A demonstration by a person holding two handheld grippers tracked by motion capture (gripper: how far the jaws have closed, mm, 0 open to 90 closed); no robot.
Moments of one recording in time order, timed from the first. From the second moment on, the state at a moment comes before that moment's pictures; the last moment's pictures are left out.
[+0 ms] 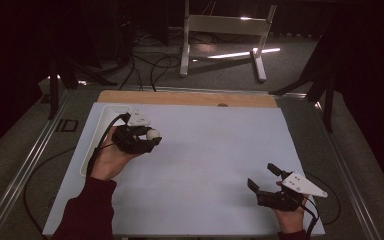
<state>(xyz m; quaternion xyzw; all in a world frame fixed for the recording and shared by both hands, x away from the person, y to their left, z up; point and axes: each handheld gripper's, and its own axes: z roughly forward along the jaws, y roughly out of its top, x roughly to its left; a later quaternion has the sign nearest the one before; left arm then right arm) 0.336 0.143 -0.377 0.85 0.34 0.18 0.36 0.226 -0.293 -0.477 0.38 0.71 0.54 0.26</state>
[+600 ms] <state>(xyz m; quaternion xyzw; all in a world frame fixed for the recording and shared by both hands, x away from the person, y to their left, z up) 0.339 0.154 -0.370 0.85 0.34 0.19 0.36 0.225 -0.293 -0.477 0.38 0.71 0.54 0.26</state>
